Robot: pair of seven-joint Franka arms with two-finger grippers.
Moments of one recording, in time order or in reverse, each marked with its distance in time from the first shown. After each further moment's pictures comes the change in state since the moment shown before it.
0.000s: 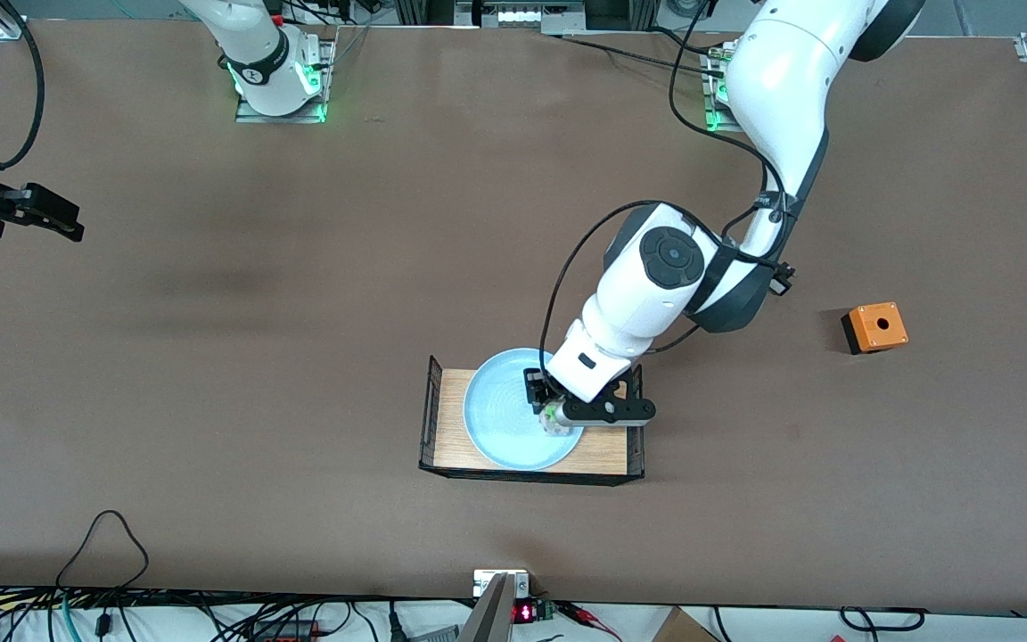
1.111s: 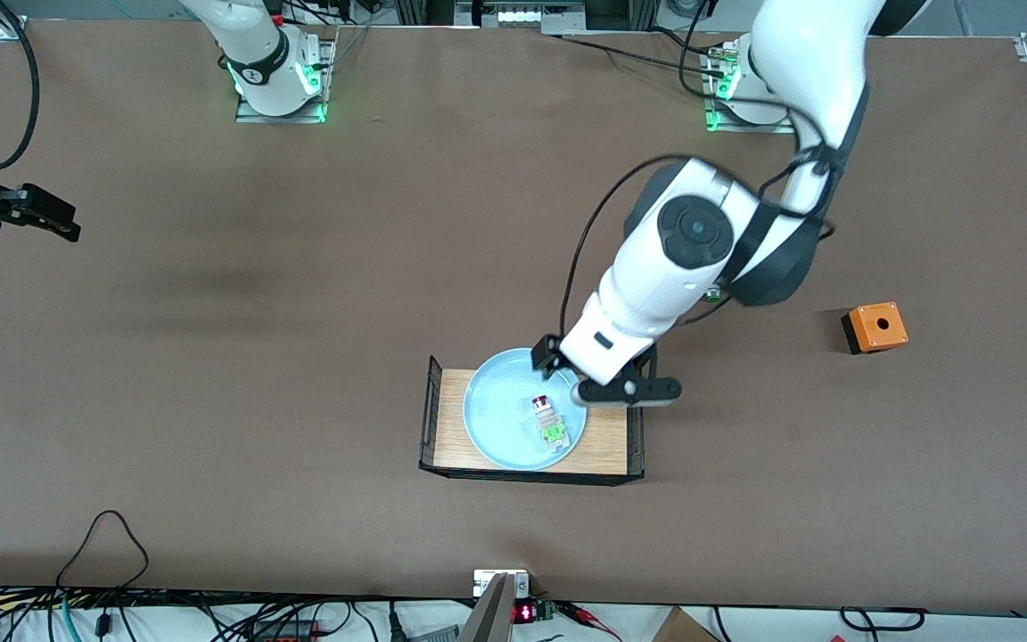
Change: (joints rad) left arm 0.005 -0.152 0.010 0.061 0.019 -0.470 0.000; right arm -0.002 0.001 -0.007 0.000 0.000 0.000 0.000
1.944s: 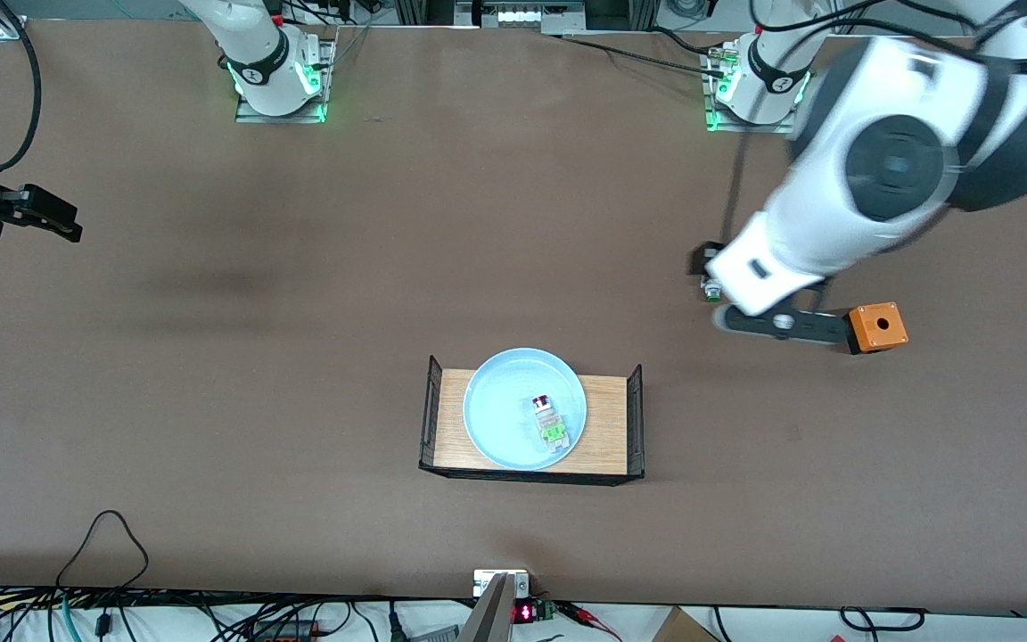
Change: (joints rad) left arm 0.212 -0.274 0.008 -0.138 0.066 -0.479 0.460; right arm 0.001 0.002 0.001 0.000 0.001 0.000 -0.001
